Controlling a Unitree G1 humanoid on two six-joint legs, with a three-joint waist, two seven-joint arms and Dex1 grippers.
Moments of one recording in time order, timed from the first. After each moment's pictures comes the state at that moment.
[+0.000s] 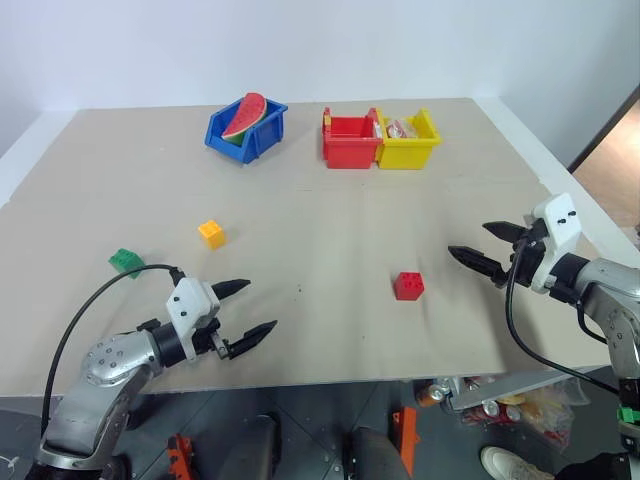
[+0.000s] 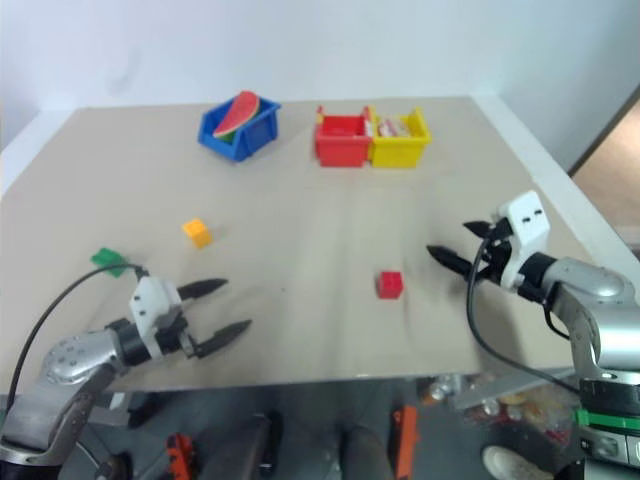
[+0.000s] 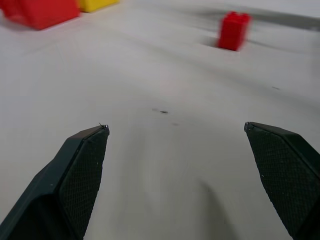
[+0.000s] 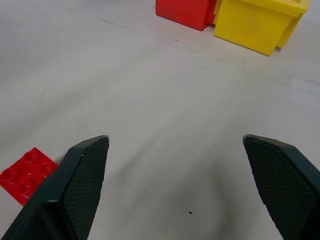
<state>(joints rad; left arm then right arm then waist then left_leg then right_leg) 0.04 0.58 0.03 -0.41 -0.40 0.23 -0.85 -0.31 -0.84 -0.27 -0.09 0.46 0.60 0.78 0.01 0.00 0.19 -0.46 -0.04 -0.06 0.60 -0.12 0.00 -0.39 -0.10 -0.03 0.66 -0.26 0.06</state>
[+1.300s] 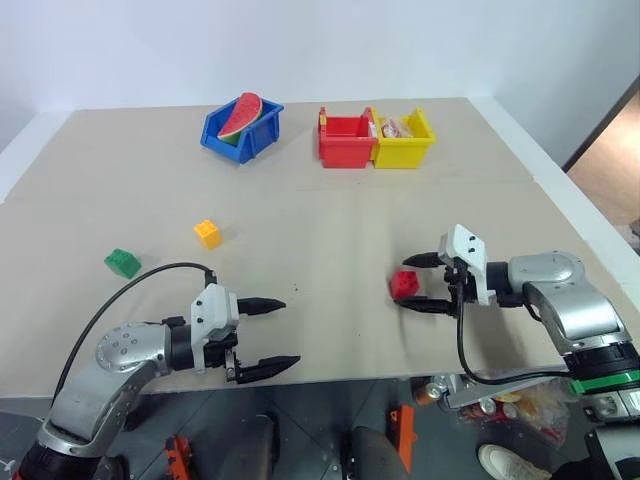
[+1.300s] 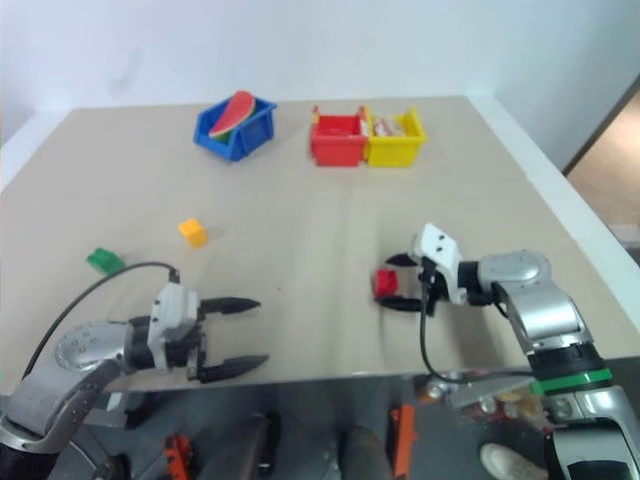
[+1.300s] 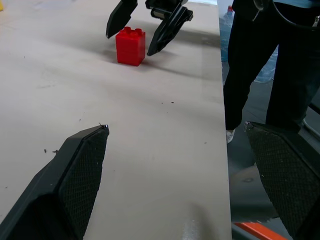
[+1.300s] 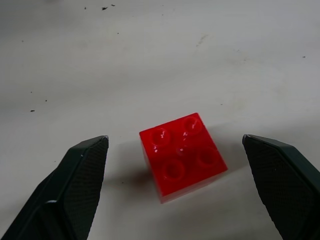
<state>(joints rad) -0.04 0.64 -0.06 -0.46 -0.51 0.33 -1.01 -0.52 -0.82 0.12 0.15 0.27 0.32 1.20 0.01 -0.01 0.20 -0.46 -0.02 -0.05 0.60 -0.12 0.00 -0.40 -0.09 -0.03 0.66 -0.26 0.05</state>
